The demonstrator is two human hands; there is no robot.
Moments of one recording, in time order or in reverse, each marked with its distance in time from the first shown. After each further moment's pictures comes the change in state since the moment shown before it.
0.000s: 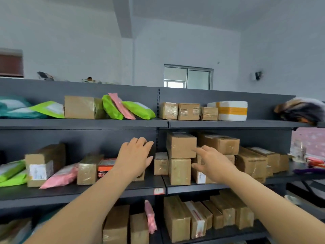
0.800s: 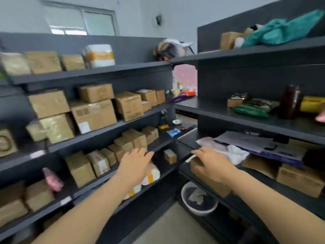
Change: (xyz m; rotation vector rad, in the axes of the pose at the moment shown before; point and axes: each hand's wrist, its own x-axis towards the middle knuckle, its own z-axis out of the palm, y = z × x) left_hand -0.118 0.441 -0.022 -0.254 -0.287 0.610; right_hand -0.422 0.256 -0.024 -0.092 -0.305 0.523
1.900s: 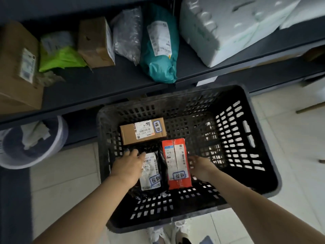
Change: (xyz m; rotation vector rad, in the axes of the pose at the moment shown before) left_hand 0.058 0.525 0.494 -0.001 -0.704 1.125; right_hand -0.307 0.229 0.588 0.920 -0.549 1.565
